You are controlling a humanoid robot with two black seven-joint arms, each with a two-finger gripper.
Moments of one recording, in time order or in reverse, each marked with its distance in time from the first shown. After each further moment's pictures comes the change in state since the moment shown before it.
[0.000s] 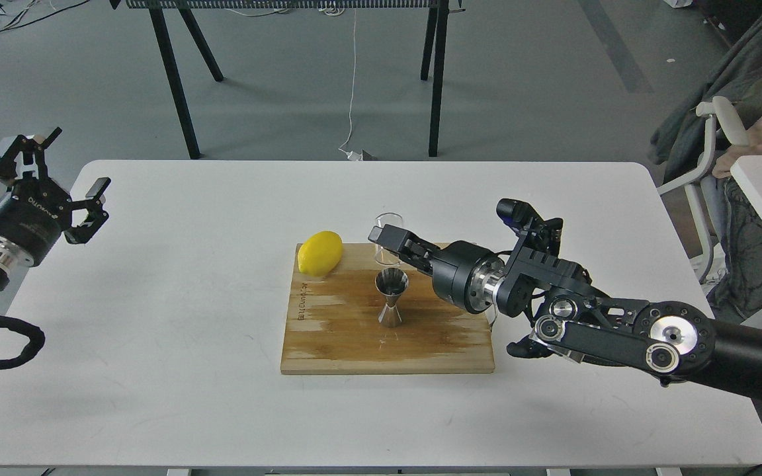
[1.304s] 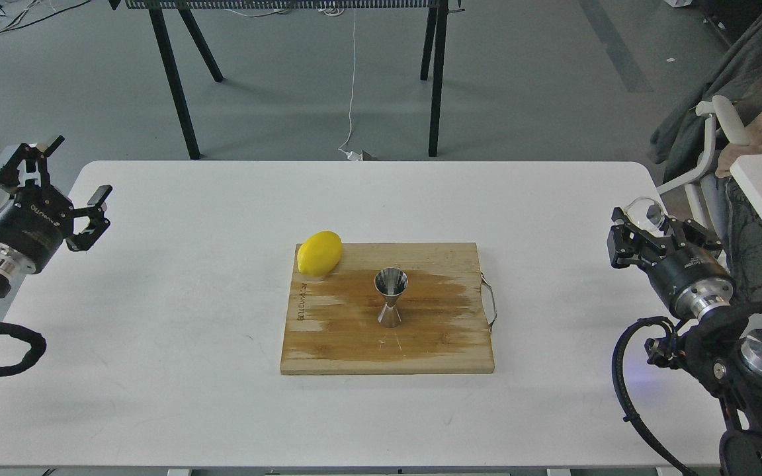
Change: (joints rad) left arm 0.020 -0.005 0.000 0.000 0.000 0.000 0.000; right arm -0.858 0.182 1.417 -0.062 1.302 -0.014 0.003
